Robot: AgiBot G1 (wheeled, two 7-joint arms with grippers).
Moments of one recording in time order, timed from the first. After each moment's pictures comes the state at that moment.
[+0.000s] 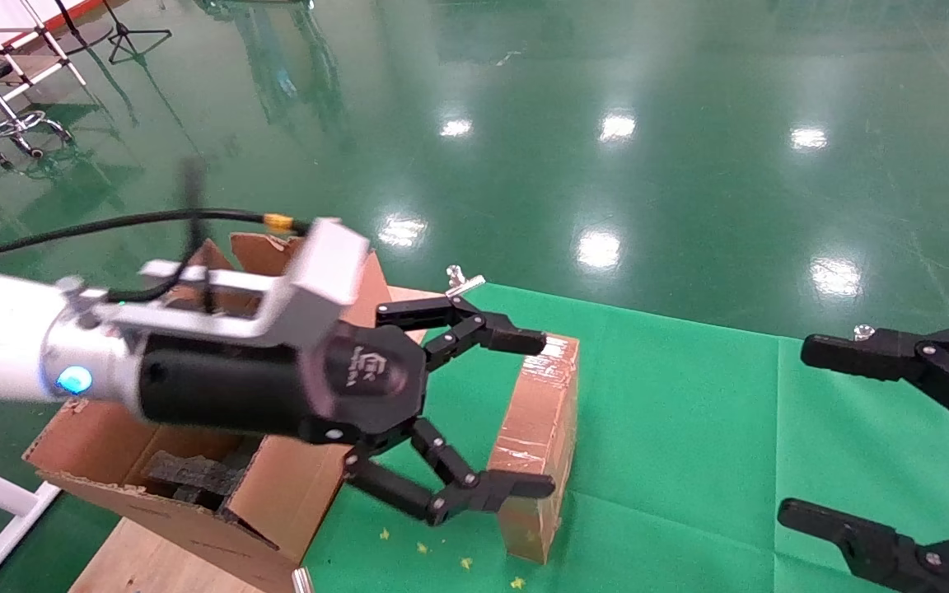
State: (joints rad) left arm -1.26 0.61 0.40 -1.32 0.96 1.50 -0.42; right arm 1.09 -0.59 -0.33 1.27 -0.70 -1.48 0.16
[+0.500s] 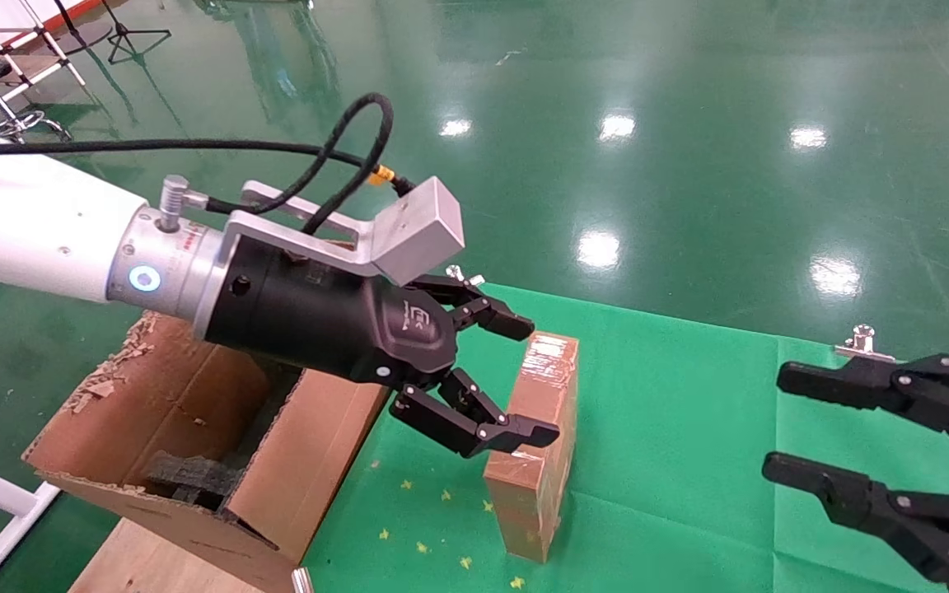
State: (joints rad) left arm -1.56 0.69 0.58 -1.33 1.24 1.55 -0.80; right arm 1.09 -0.59 -0.33 1.27 -0.70 -1.48 0.16
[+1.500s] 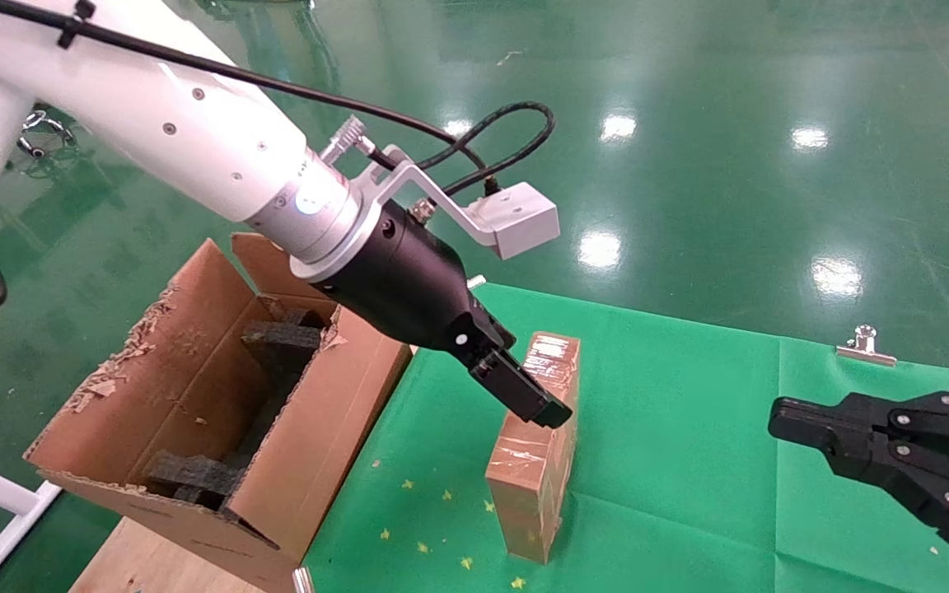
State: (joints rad) left arm -1.97 0.97 1.07 -1.20 1.49 1.59 -1.38; right arm 1.09 -0.59 -0.33 1.27 -0.70 -1.48 0.16
